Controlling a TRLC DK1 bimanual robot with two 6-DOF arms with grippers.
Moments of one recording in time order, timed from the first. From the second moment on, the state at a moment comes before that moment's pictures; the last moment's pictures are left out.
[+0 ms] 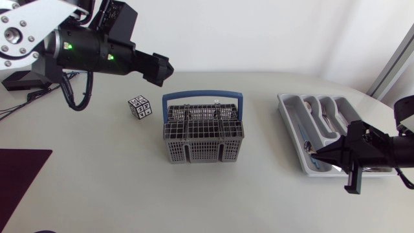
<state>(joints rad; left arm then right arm) -0.43 1.39 1.25 -0.42 0.05 0.12 -0.38 1.31 0.71 -0.65 -0.70 -1.45</state>
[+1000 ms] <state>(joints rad) -0.34 1.36 1.06 -0.40 0.01 0.18 -0.72 1.86 1.04 -0.52 -0.37 -2.10</state>
